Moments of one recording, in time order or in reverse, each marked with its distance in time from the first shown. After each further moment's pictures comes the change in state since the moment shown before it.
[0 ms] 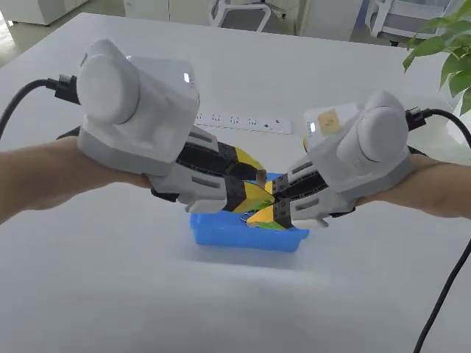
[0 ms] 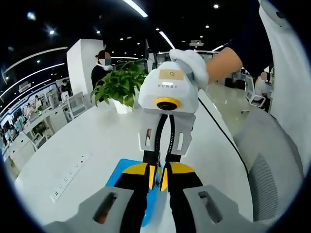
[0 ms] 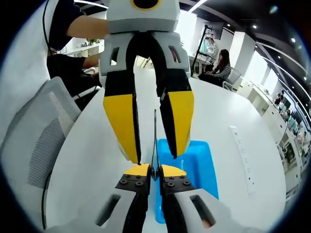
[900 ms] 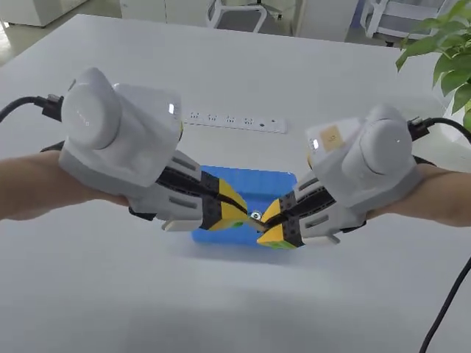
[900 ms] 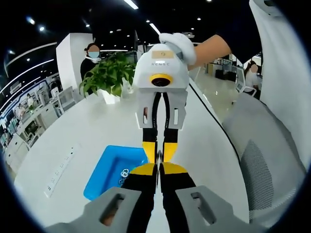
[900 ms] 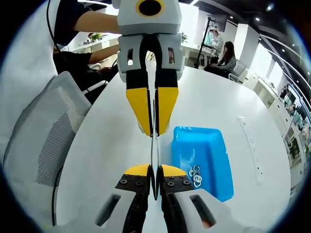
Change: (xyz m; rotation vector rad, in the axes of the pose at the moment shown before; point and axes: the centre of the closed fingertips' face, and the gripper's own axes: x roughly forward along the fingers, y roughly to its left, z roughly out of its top) left arm -0.005 -0.021 -0.035 0.027 0.081 -0.096; right arm -0.008 0.030 -0.019 0.029 0.061 0.060
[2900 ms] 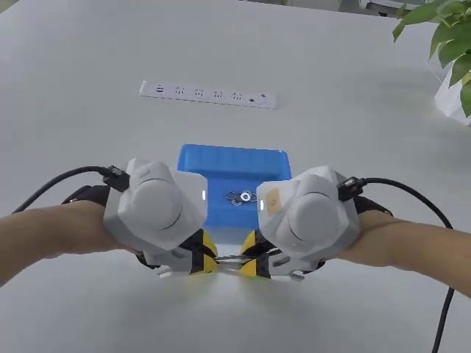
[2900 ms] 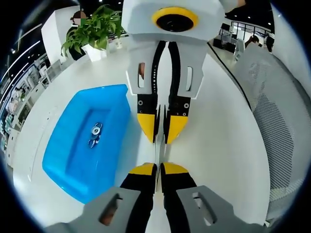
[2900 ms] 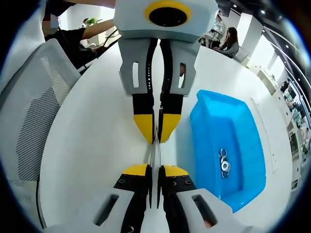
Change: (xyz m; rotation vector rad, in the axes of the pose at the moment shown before) left arm 0.058 -0.019 -0.117 0.009 0.332 -0.060; right arm 0.067 0.018 -0.058 0.003 0.163 -0.028
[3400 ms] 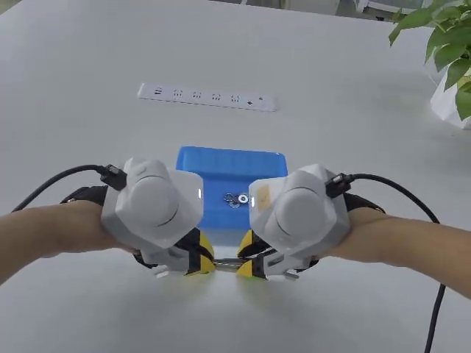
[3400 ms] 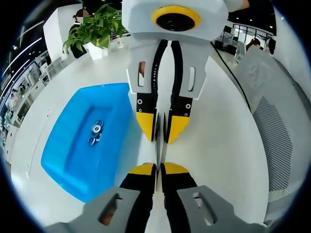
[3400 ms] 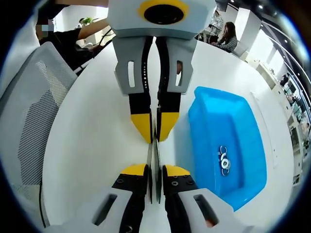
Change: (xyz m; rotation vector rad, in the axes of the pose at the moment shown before) left arm -0.002 -0.001 0.000 -0.026 -0.007 -0.007; right arm 0.000 -0.002 0.000 0.040 0.030 0.006
